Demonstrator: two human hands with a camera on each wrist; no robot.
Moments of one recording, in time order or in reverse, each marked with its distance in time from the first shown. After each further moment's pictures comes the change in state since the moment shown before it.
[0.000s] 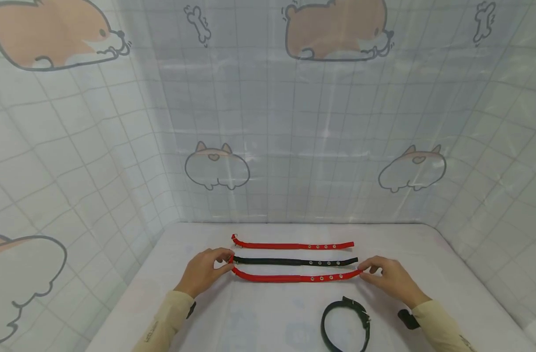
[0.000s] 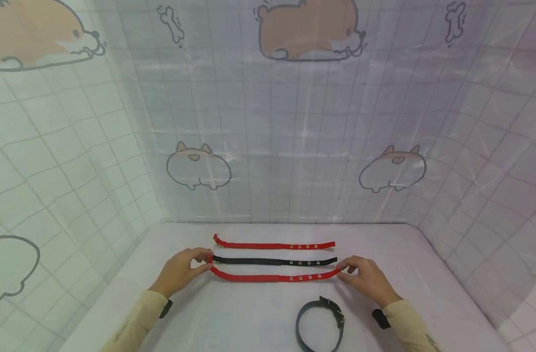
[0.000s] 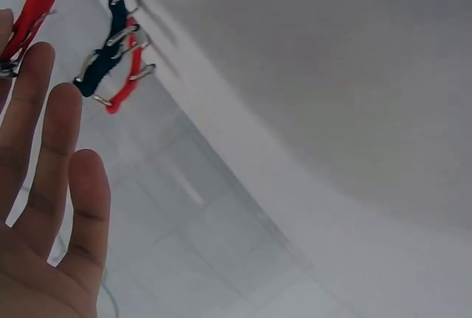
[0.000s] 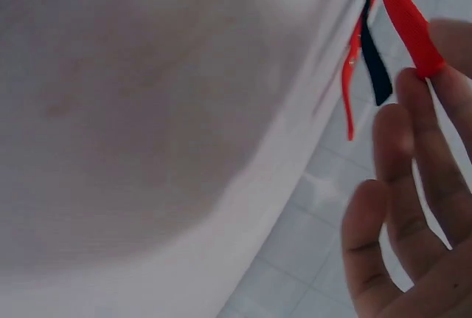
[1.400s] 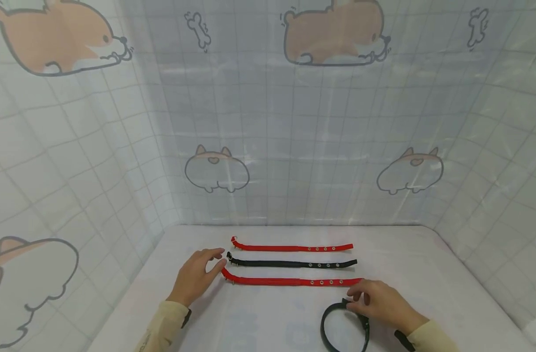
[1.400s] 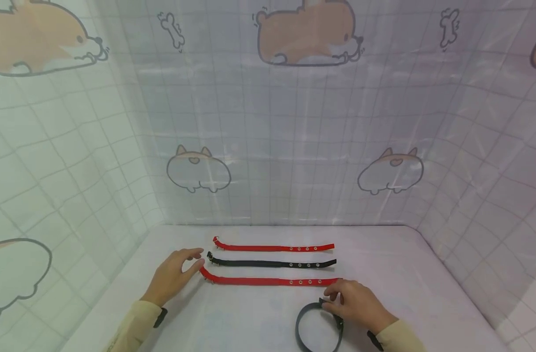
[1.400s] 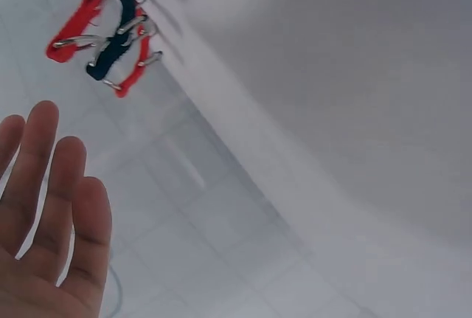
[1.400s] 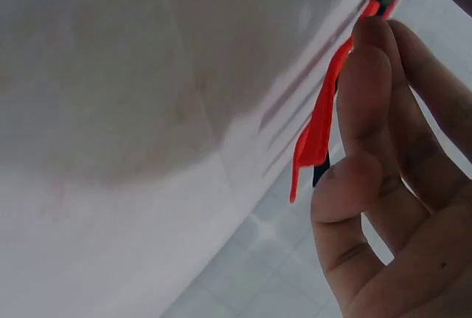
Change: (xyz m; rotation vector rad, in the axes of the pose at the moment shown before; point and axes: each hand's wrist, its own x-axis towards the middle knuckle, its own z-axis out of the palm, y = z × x) left_hand -0.013 -0.002 -0.010 0.054 0.143 -0.038; right_hand -0.025 -0.037 0.017 -0.085 -0.279 0.007
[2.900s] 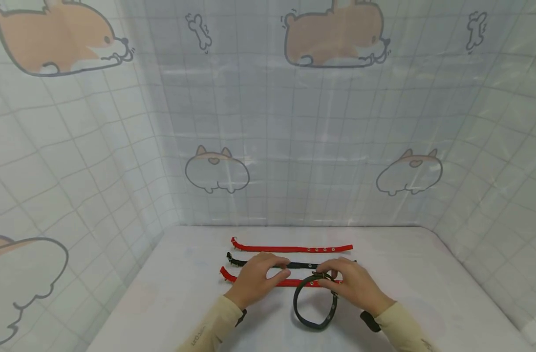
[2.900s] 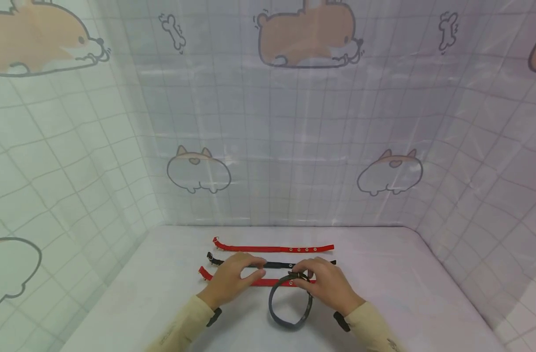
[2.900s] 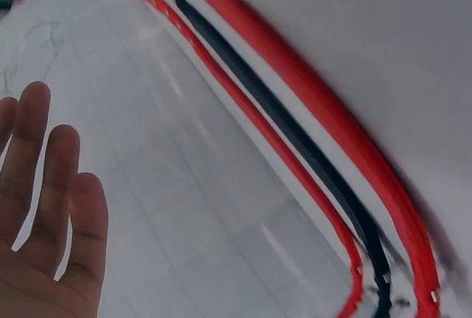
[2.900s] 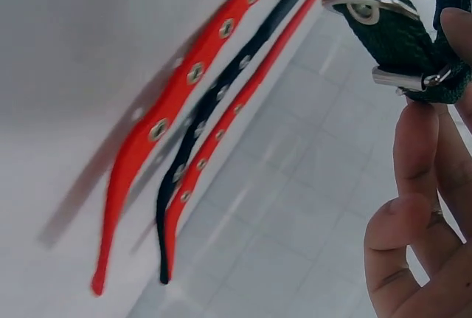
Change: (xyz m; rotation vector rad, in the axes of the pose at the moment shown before) left_hand 0.021 0.128 0.047 -0.253 -0.195 0.274; right_hand 0.037 -0.056 -0.001 0.051 0.322 -0.305
